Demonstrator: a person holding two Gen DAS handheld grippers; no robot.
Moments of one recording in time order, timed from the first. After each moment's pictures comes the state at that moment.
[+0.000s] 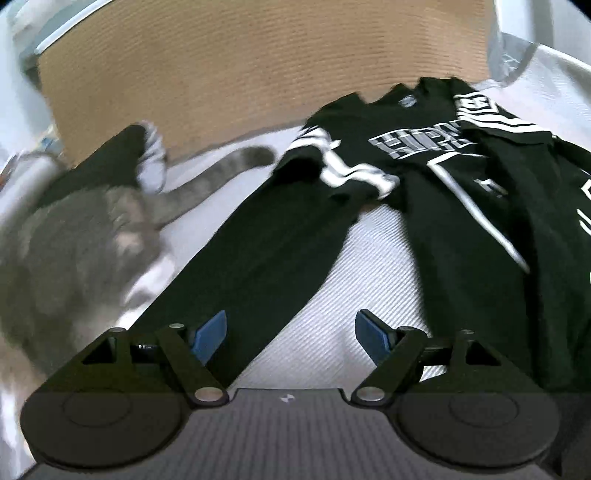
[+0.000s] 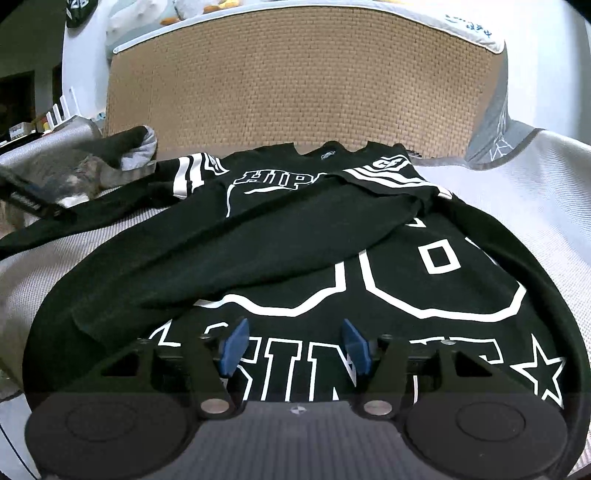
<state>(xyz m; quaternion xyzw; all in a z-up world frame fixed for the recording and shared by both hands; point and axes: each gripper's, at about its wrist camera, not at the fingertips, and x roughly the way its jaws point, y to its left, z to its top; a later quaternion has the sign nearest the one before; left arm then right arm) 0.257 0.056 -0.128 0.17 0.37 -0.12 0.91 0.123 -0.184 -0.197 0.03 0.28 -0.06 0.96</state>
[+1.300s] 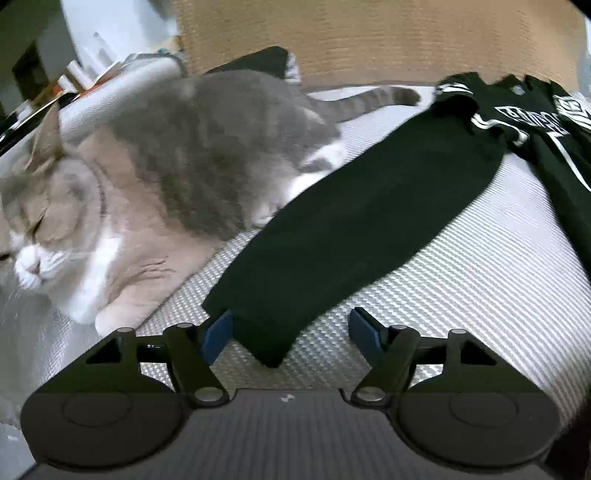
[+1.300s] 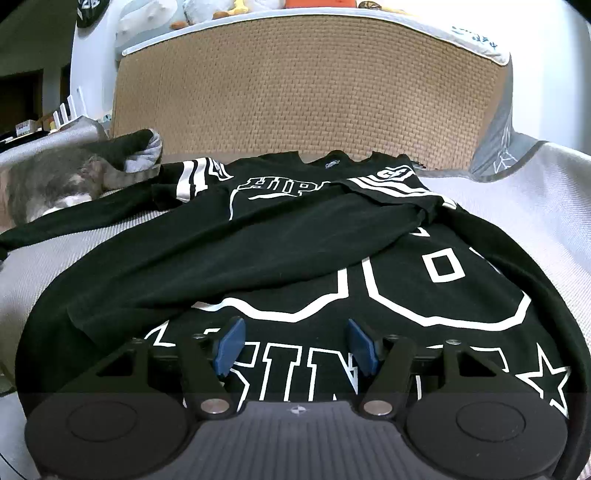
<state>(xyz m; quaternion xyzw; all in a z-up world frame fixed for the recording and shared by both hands) 0.220 0.193 -0.167 0.10 0.39 0.00 0.91 0.123 -0.183 -0.204 0.01 0.26 -0.05 0.96</state>
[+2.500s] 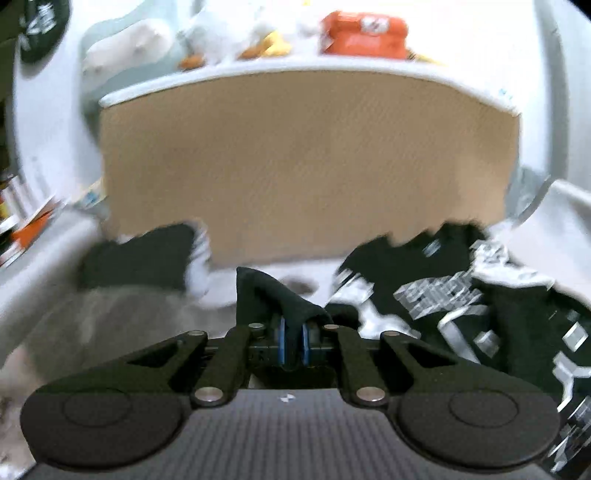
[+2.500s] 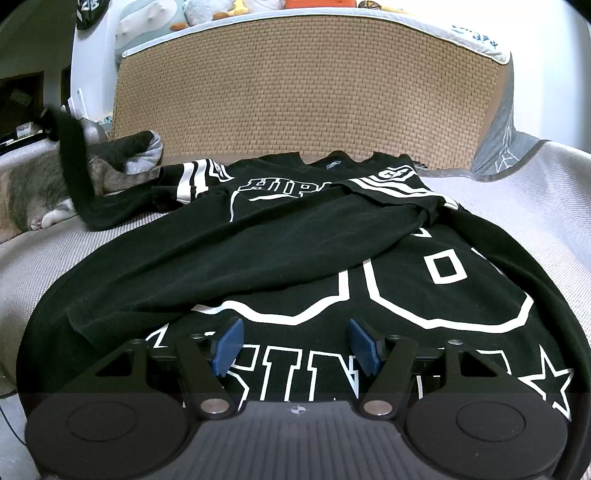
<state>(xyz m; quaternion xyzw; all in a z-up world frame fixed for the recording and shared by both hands) 0.279 0.088 -0.036 0.06 0.22 -0.15 0.96 0.125 -0.184 -0.203 0.02 0.26 -0.05 0.96</state>
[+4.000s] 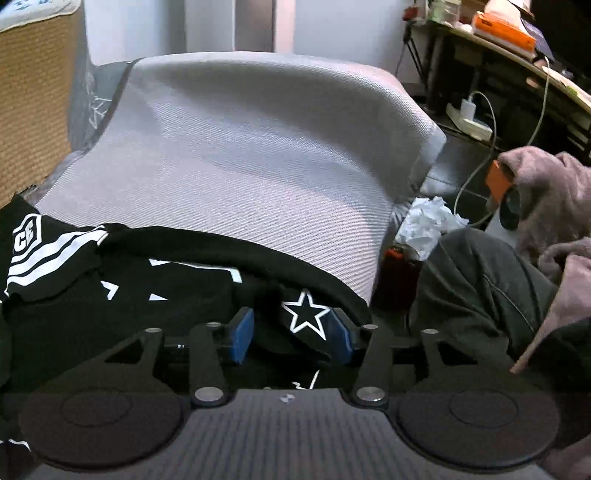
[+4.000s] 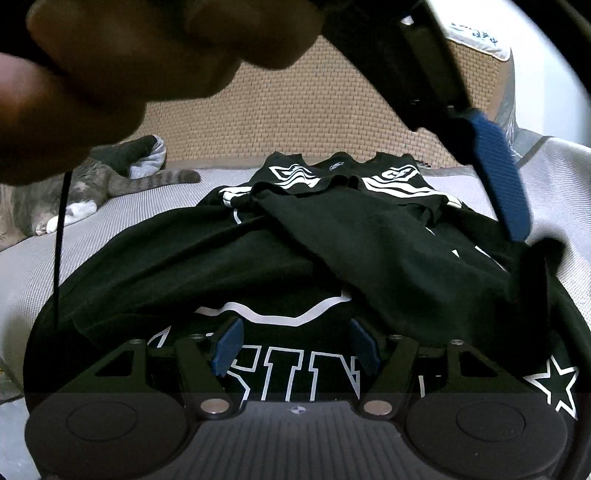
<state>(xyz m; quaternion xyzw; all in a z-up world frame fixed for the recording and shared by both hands) 0.196 -0.245 -0.094 0.26 0.32 -0.60 0.68 0.124 -0.188 -0.203 0.02 0.25 -0.04 0.97</state>
